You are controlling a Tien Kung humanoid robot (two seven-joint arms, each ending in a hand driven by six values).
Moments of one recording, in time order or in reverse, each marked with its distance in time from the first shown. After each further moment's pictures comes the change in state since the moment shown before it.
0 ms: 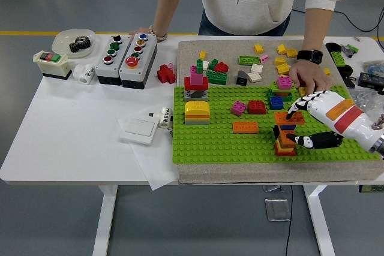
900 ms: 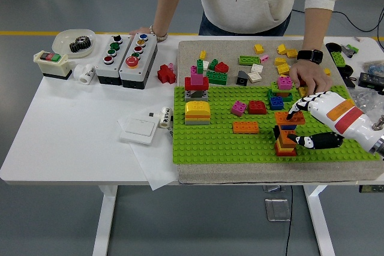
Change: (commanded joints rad) left arm -0.004 0.000 0.001 0.000 0.002 -0.004 -0.003; right arm 0.001 0.003 -0.001 -0.013 0.004 0.007 0.000
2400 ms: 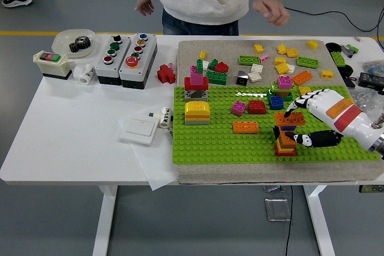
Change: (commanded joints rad) left arm 0.005 0.000 -0.007 0.001 0.014 -0.005 0.001; right arm 0.004 -0.002 -0.003 0.019 0.044 -0.018 0.018
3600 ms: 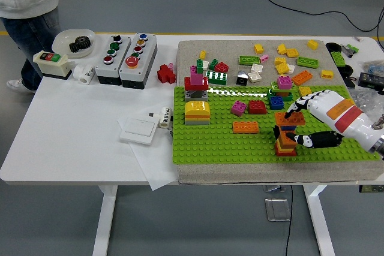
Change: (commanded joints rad) left arm -0.006 0.000 0.009 0.000 -0.011 0.002 -0.004; right arm -0.004 0.000 0.004 0.001 0.008 -0.001 0.007
